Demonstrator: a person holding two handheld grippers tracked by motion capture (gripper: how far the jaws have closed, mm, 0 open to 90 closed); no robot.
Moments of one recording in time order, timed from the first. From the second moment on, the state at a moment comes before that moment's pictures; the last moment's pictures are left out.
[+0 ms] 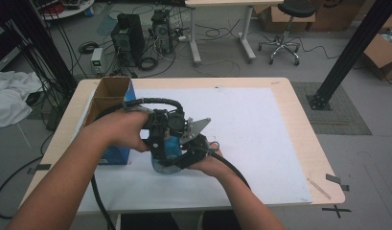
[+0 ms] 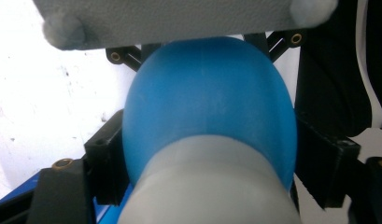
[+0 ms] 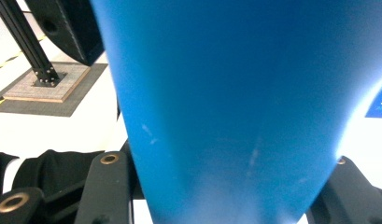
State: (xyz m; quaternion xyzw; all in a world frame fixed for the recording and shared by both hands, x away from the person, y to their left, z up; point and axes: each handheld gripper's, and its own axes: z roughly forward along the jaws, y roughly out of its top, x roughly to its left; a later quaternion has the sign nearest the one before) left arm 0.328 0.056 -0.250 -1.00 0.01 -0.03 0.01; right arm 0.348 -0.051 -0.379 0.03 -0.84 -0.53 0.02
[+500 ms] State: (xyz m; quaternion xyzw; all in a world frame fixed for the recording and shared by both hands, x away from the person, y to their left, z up) left arm 0.328 0.056 -0.249 -1.00 0.01 -0.04 0.01; right arm 0.347 -0.049 -0.379 0.03 -0.85 -0.53 0.02
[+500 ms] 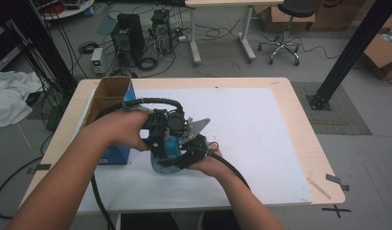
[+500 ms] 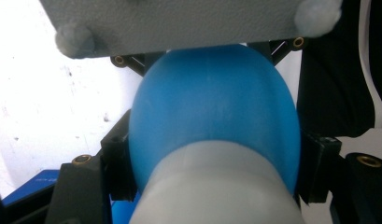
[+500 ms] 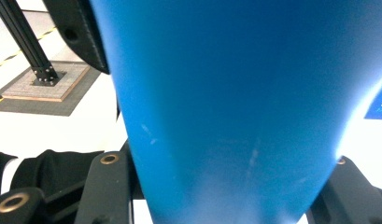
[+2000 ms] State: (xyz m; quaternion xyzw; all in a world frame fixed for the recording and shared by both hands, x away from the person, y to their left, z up) left arm 0.326 0.038 -0.227 -1.00 0.02 -0.05 0.05; right arm 0.344 -0.067 -0.363 0.02 -0.83 -0.55 -0.02
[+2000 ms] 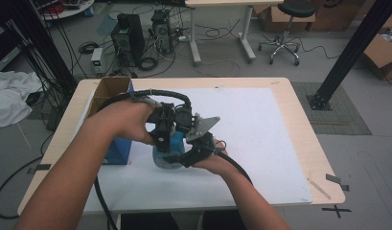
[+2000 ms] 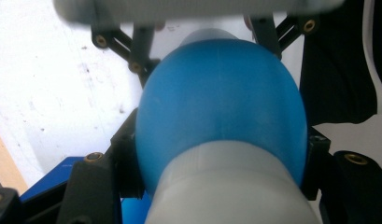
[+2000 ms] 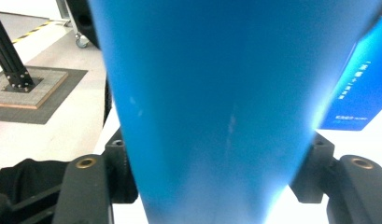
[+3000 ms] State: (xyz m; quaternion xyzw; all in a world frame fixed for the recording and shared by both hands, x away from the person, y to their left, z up) left arm 0.347 0.052 -0.192 -1.00 -0.06 -0.04 0.06; right arm 0.354 -0.117 -0.308 0.02 -0.91 -0.42 0.00
